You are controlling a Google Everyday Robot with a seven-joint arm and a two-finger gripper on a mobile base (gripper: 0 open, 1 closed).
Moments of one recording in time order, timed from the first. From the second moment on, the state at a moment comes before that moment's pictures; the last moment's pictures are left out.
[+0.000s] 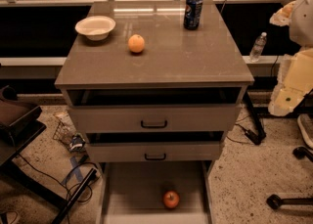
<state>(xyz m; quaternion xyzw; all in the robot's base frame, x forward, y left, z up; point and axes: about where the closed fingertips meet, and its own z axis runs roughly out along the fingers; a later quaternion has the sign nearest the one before) 0.438 -0.213 0.991 -0.60 0.78 -0.05 0.18</state>
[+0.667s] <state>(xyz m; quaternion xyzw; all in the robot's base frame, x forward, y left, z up) 0.441 -0.212 0.988 -0.60 0.77 -0.04 0.21</state>
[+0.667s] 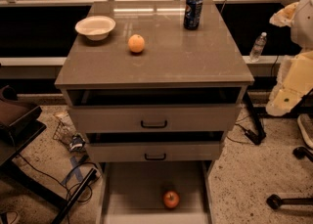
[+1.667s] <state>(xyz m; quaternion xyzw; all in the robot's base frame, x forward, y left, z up) 0.444 -0.232 0.799 -0.53 0.75 0.14 0.38</state>
